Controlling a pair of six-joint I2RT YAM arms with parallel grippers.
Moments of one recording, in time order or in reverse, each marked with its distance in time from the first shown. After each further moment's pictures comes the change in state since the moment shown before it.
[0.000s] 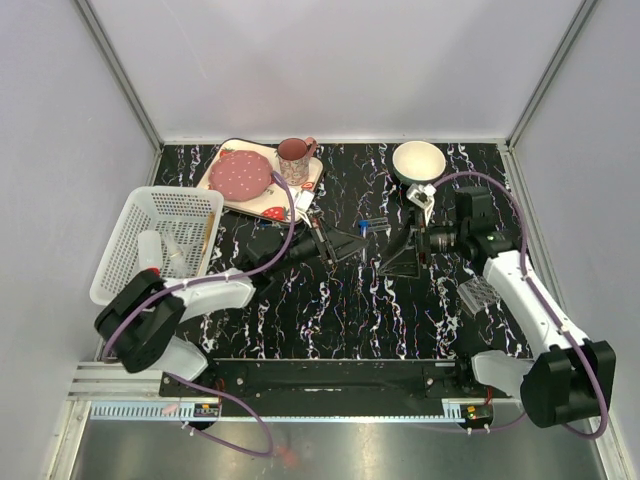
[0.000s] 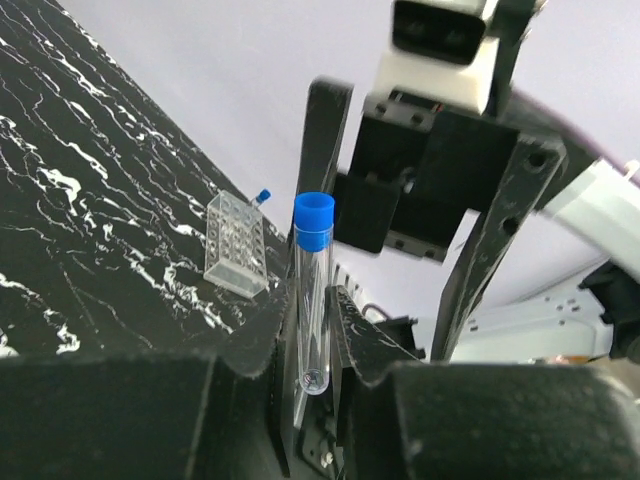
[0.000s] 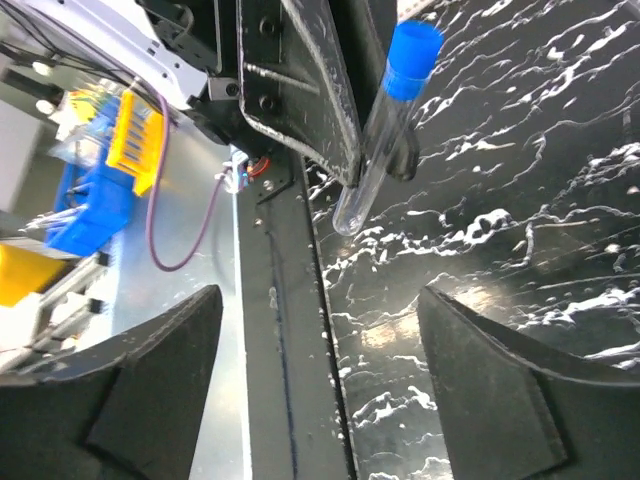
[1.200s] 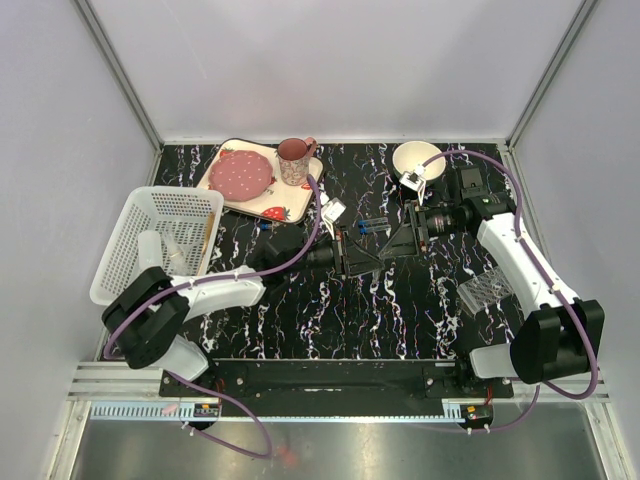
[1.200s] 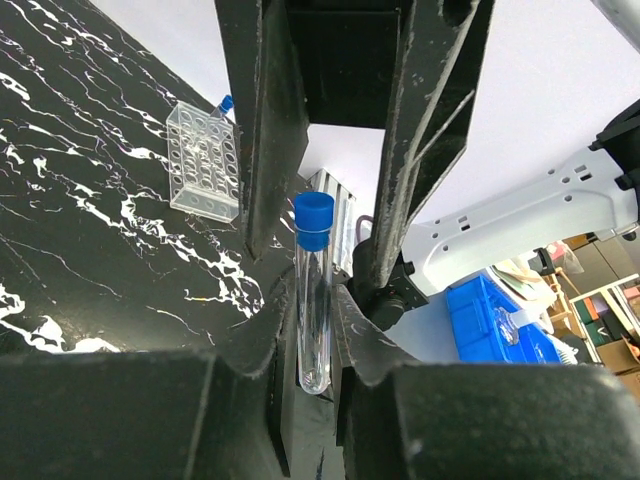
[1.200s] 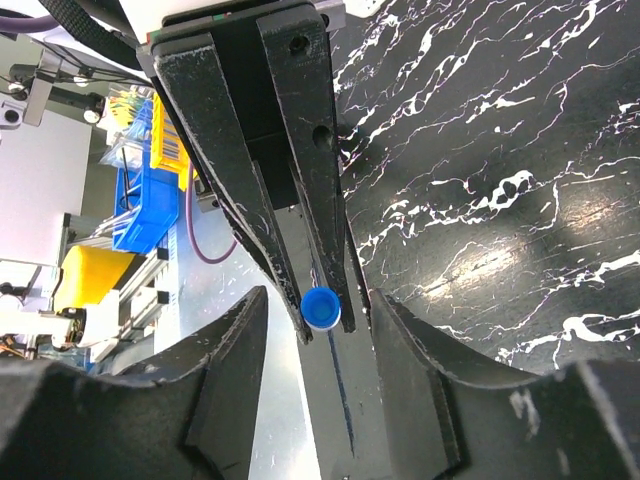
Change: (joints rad) left arm -0.079 -0.006 0.096 -0.260 0.160 0.173; right arm -0.005 0.211 0.340 -0.533 0.046 -0.233
